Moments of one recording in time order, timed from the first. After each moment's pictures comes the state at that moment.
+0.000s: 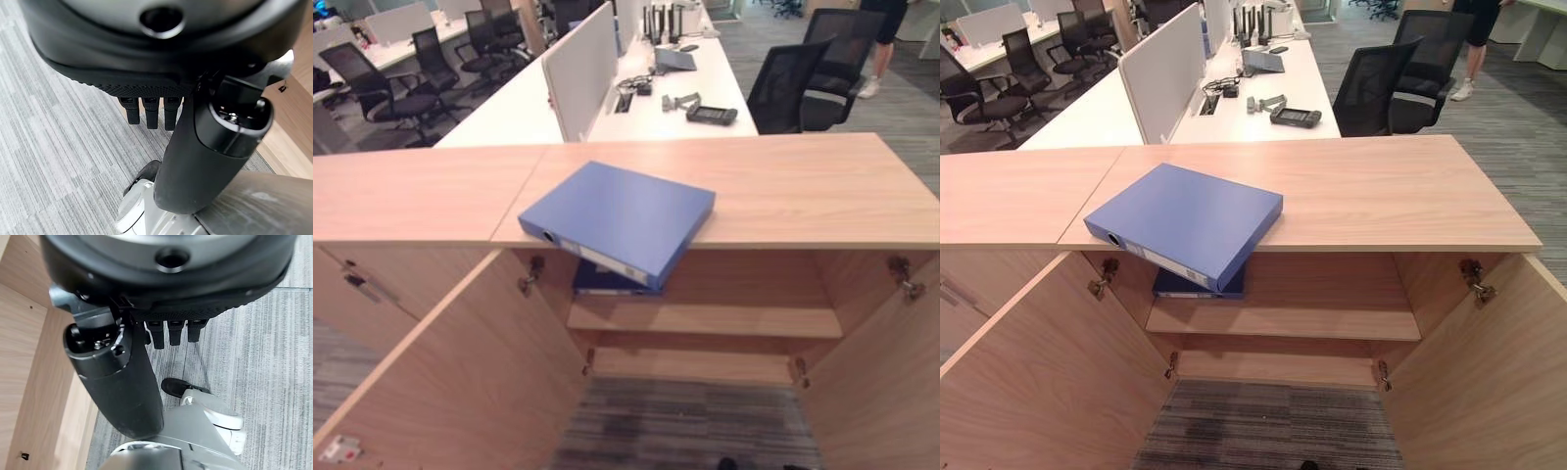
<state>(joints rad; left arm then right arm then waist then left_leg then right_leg) 0.05 0.27 -0.39 1.28 0.20 -0.11 0.06 0.04 -0.32 0.20 1.27 0.15 -0.04 -0.05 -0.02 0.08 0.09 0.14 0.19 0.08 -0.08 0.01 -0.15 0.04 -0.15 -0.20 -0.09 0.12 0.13</state>
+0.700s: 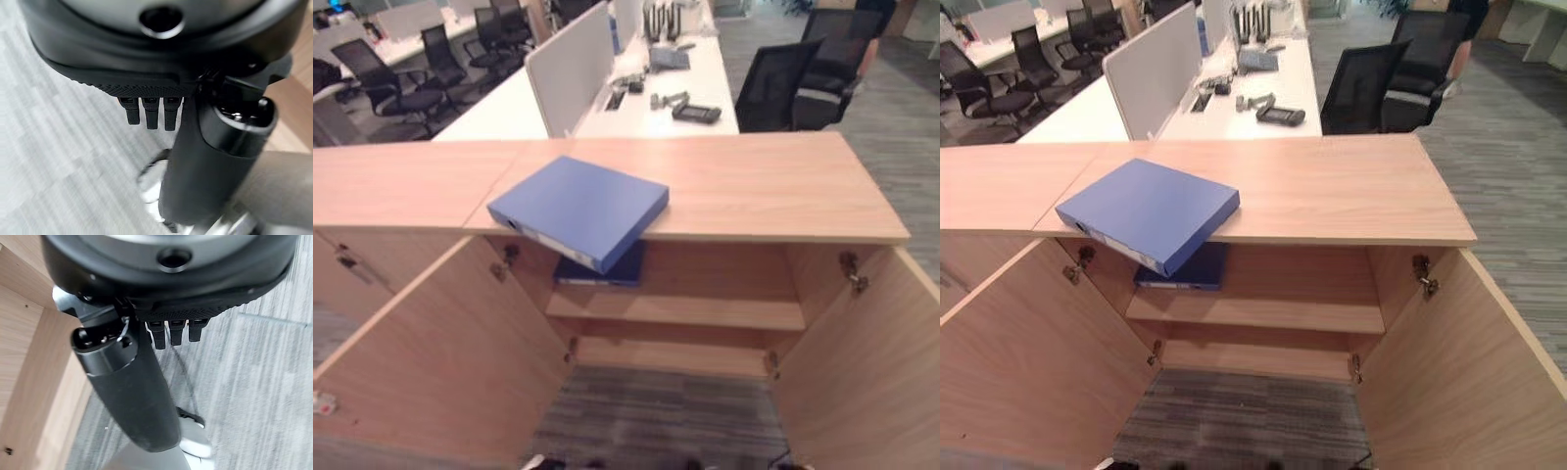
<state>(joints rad) 0.01 0.30 -0.44 1.31 0.20 -0.11 0.03 -0.02 -0.33 0.26 1.30 0.14 -0.03 -0.04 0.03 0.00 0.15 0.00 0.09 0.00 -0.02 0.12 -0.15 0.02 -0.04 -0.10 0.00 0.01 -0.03</state>
